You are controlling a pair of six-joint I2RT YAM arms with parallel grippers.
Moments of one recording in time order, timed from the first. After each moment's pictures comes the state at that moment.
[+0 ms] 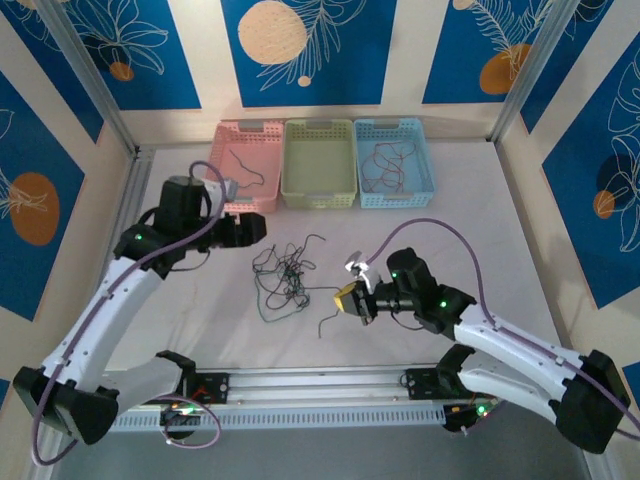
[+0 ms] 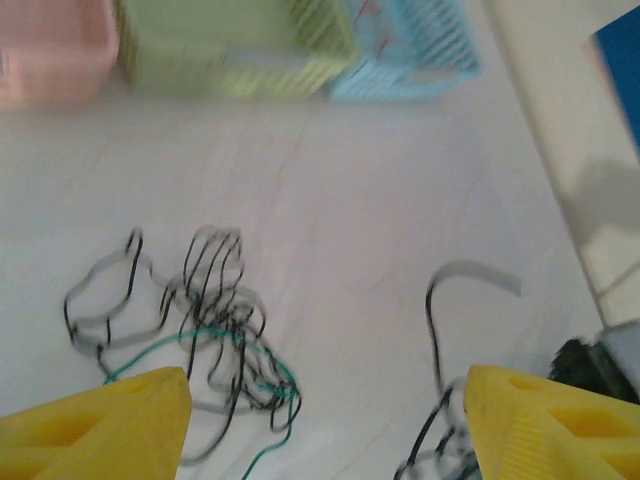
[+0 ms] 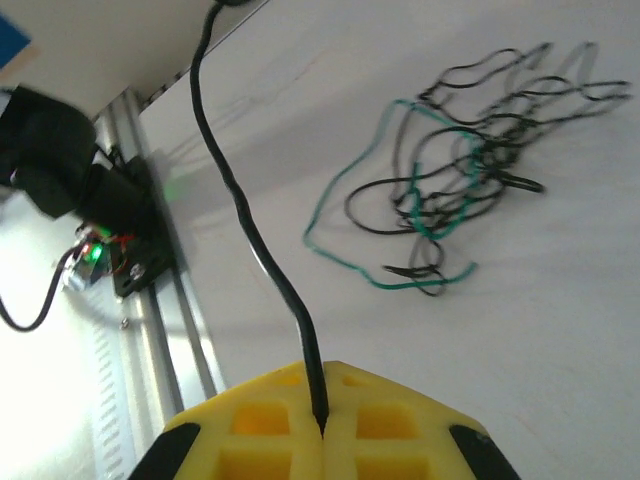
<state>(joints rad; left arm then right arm) -0.38 1.10 1.21 -0.80 0.38 -0.41 0.78 0.89 0.51 -0.19 -0.49 0.18</state>
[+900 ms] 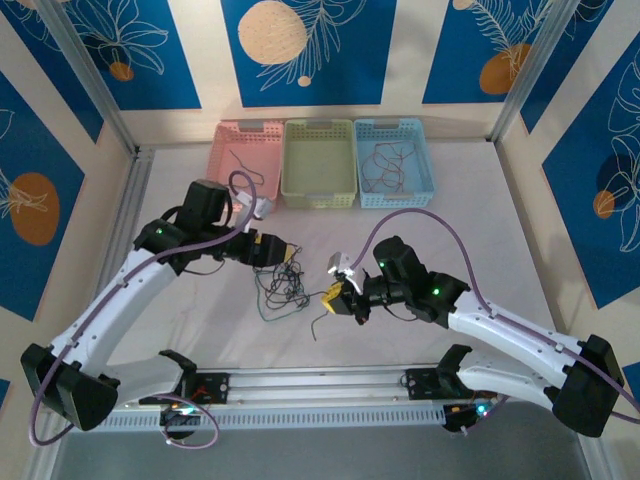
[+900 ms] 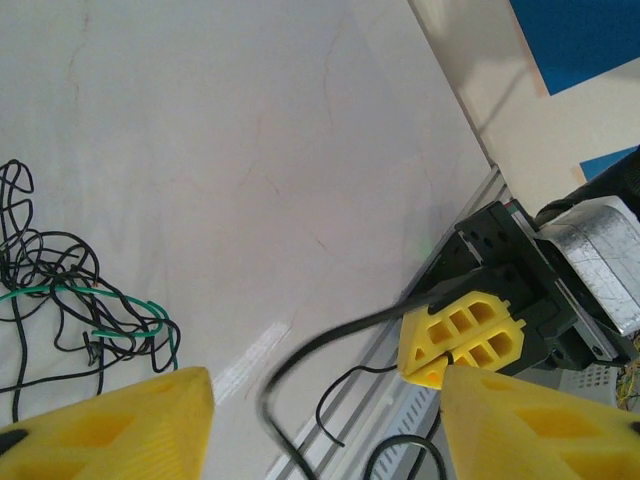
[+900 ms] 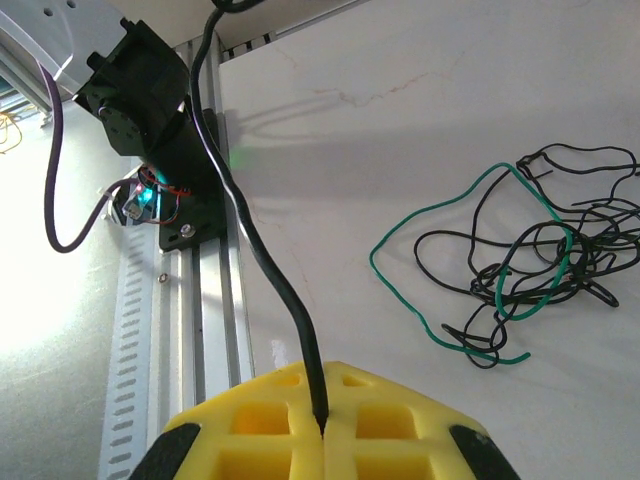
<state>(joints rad) -0.49 1.16 1.17 -0.83 0.67 -0.29 0.83 0.97 0.67 -0.30 -0.58 -0.05</state>
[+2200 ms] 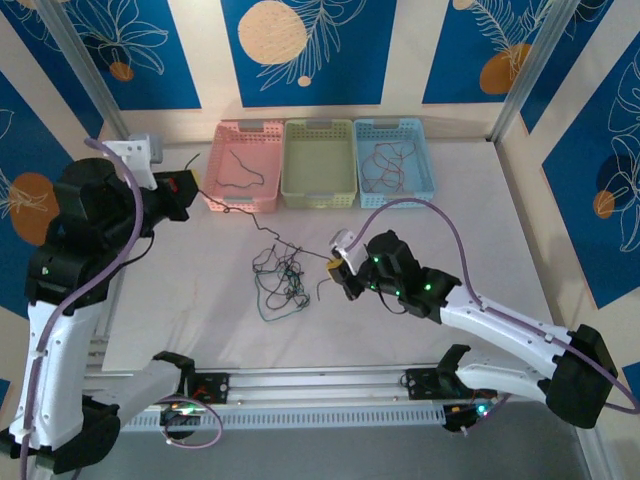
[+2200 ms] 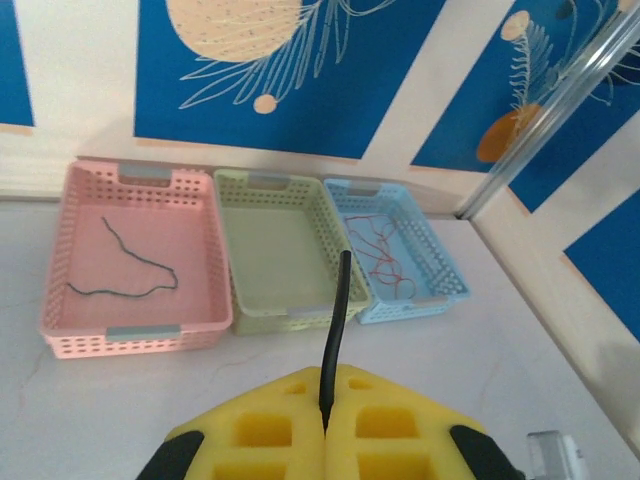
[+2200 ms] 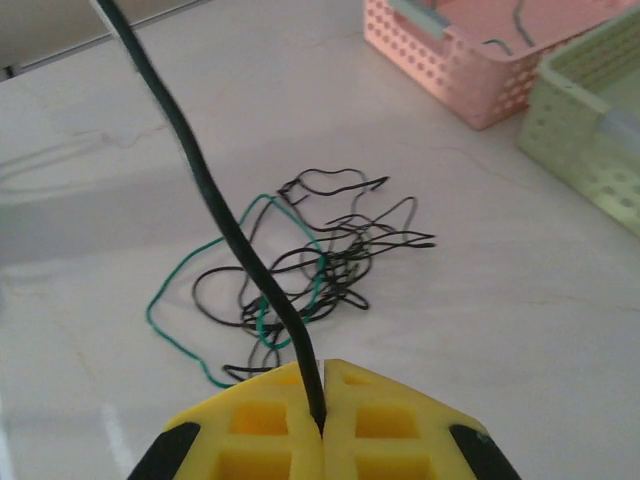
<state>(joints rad) -0.28 0.99 1.64 -0.94 0.15 -0.33 0.82 1.04 0.69 -0.19 -0.11 -0.03</state>
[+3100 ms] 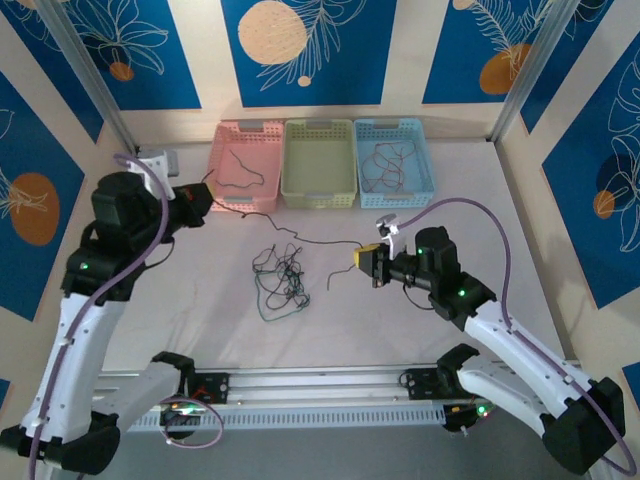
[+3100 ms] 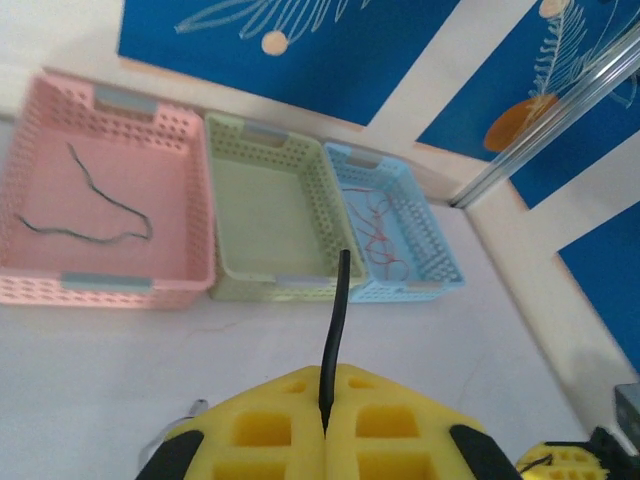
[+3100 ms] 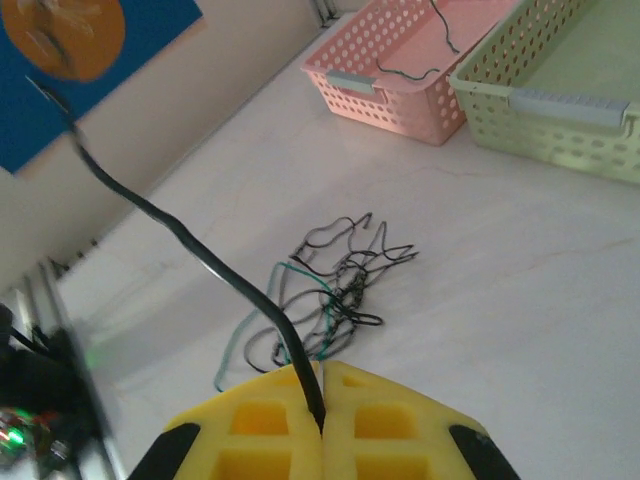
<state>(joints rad) -0.25 0.93 1.28 -0.70 0.25 -0.49 0.55 0.83 0.60 -0.15 -0.41 0.33</state>
